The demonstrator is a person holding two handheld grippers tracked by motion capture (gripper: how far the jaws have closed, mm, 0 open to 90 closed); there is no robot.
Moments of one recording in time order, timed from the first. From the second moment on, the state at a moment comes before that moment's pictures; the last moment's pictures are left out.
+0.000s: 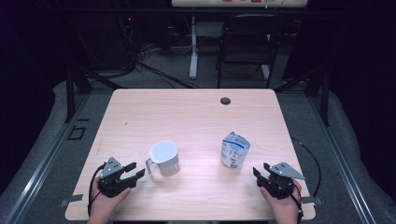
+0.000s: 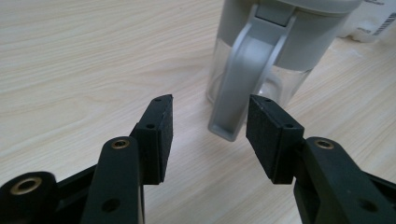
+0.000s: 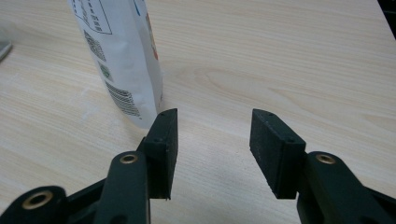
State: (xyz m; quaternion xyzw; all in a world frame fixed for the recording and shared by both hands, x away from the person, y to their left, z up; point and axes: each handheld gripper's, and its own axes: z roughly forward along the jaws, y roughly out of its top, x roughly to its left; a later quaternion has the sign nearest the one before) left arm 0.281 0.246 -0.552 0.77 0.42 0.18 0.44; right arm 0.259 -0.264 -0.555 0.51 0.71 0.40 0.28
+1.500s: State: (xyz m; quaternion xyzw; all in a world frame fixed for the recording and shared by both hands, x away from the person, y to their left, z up) left arm 0.298 0.213 -0.555 0.79 0.40 0.21 0.41; right arm 0.251 -0.270 -0.557 0.52 0.70 0.40 0.28
